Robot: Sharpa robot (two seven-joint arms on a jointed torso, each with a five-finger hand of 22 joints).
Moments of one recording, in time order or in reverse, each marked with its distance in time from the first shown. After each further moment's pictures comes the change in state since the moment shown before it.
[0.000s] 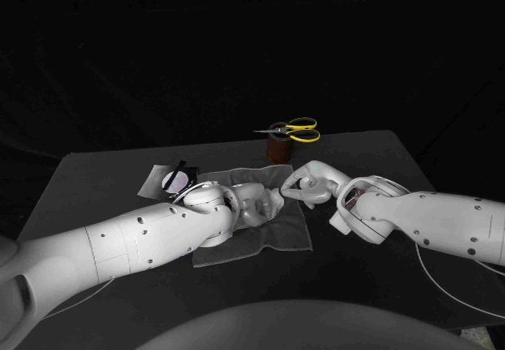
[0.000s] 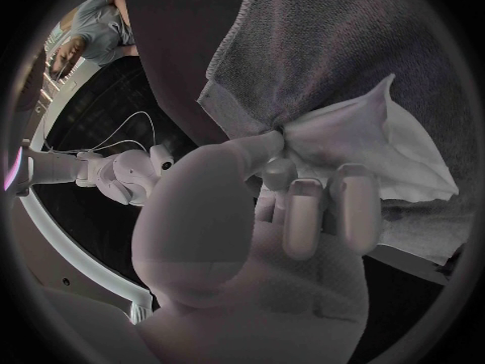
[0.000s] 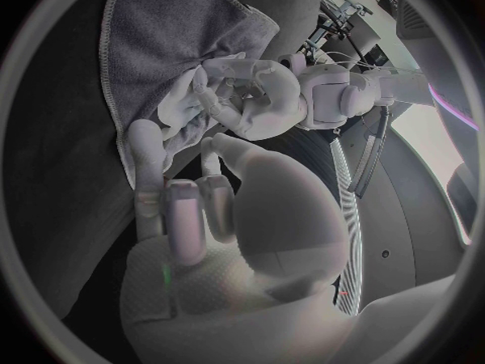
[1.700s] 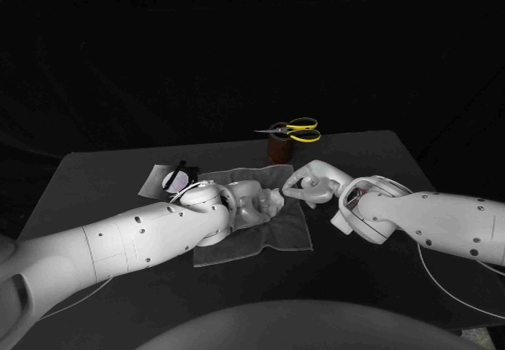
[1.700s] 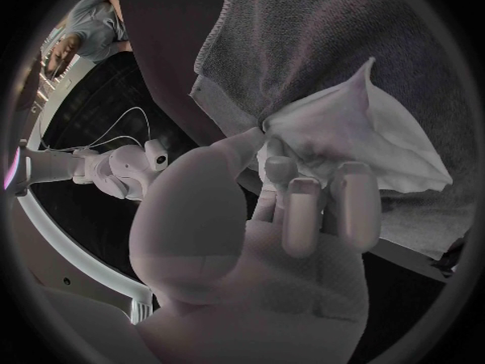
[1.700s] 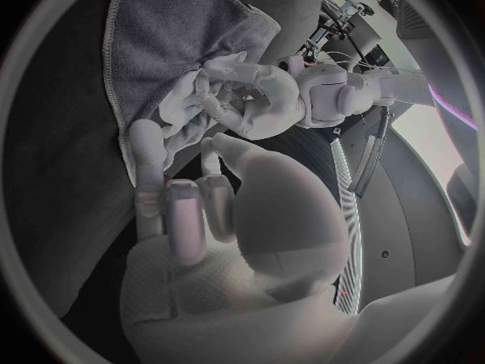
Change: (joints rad) left arm 0.001 -0.012 0.000 -0.009 0.001 -0.034 -0.002; left_hand -0.092 -0.070 -0.190 0.076 0.003 -0.055 0.006 -0.021 0.060 -0.078 0.009 -0.020 -0.088 0.000 0.000 -0.007 0.000 0.016 -0.013 0.009 -0.014 0.000; right arm 0.001 -0.006 0.000 0.001 -0.003 -0.002 0.000; right_hand 0.000 0.000 -0.003 -0.003 0.000 -0.001 0.001 -0.005 -0.001 0.000 0.000 -0.006 -0.001 0.000 0.000 0.000 0.000 0.008 0.000 0.000 0.000 0.000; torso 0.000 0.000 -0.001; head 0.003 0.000
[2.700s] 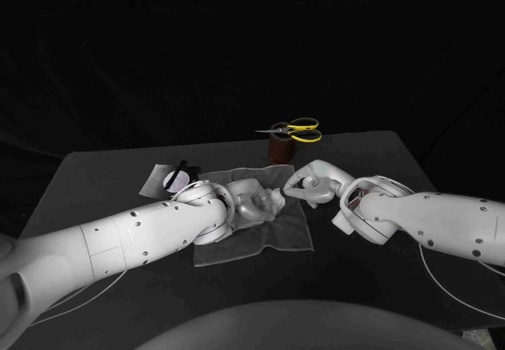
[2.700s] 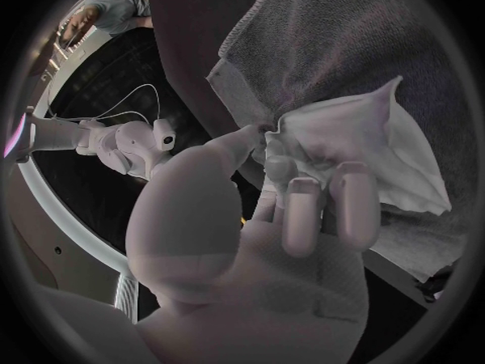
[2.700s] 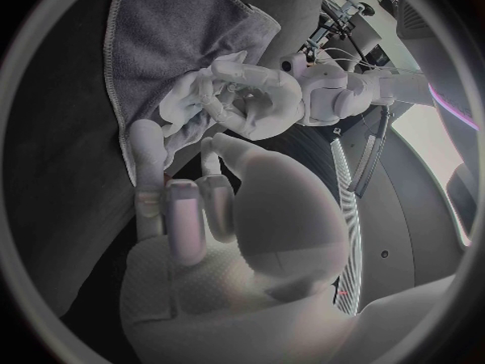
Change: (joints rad) left arm 0.003 -0.010 0.001 -0.004 0.151 -0.023 0.053; left_hand -0.035 -0.036 0.003 0.006 0.000 -0.028 0.001 0.017 0.046 -0.007 0.002 0.000 -0.019 0.000 0.000 -0.001 0.000 0.000 -0.007 -0.007 0.000 0.000; right arm 0.001 -0.003 0.000 0.002 0.000 -0.002 0.000; right_hand 0.000 0.000 0.000 0.000 0.000 0.002 -0.002 0.000 -0.001 0.000 0.000 0.000 0.000 0.000 0.000 -0.001 0.001 0.001 0.000 0.000 0.000 0.000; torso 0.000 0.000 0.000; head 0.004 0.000
